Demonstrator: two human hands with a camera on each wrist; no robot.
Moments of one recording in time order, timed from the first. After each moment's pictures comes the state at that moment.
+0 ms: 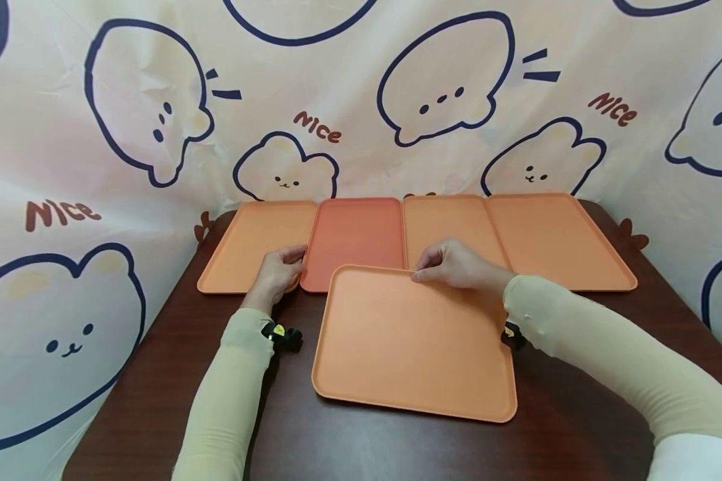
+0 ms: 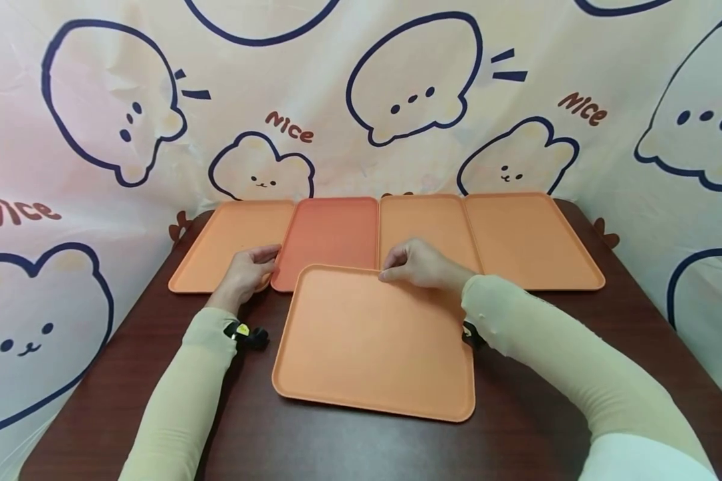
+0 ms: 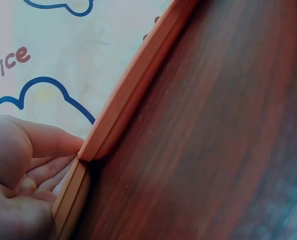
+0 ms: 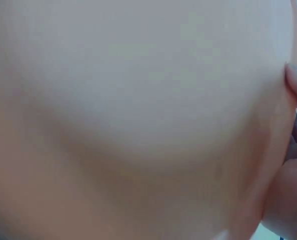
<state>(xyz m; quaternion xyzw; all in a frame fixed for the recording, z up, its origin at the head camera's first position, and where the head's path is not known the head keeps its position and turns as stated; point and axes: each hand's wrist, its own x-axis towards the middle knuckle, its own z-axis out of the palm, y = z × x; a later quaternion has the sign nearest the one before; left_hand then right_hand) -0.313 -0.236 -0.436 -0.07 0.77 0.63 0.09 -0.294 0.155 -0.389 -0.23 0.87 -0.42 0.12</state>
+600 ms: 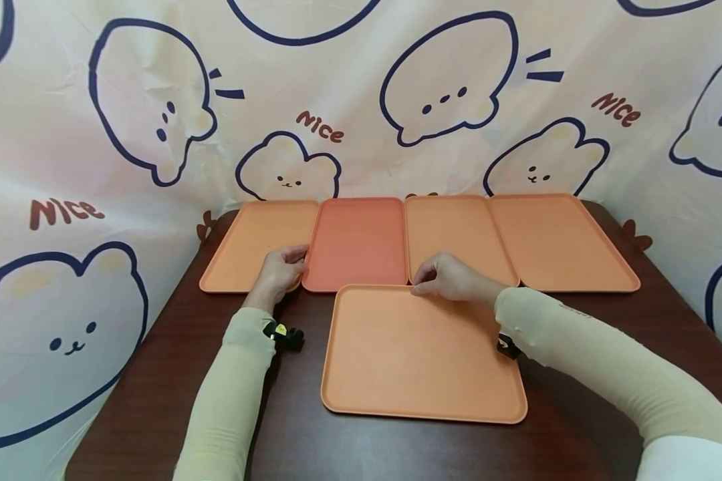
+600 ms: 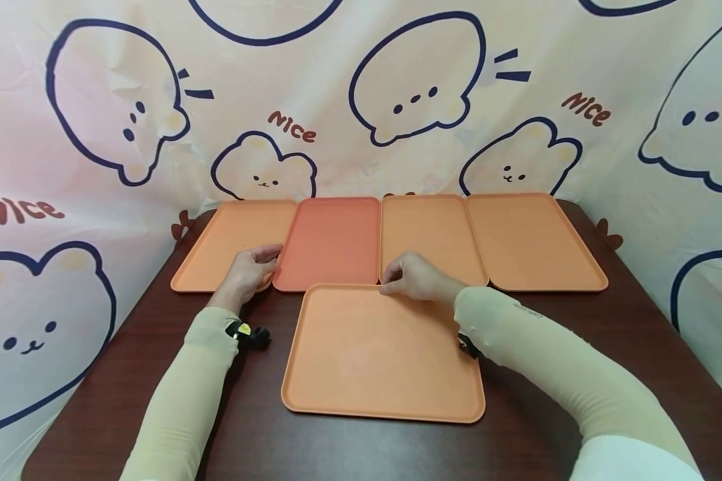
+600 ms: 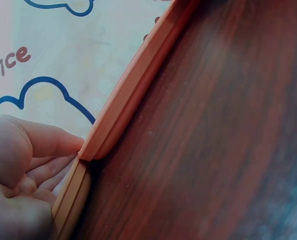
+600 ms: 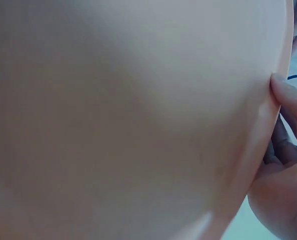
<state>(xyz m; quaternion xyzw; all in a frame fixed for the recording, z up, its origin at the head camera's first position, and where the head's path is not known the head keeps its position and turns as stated) -0.313 -0.236 -0.436 -0.05 0.79 0.61 0.07 -0.289 0.142 -0.411 -0.24 0.89 -0.36 0.12</state>
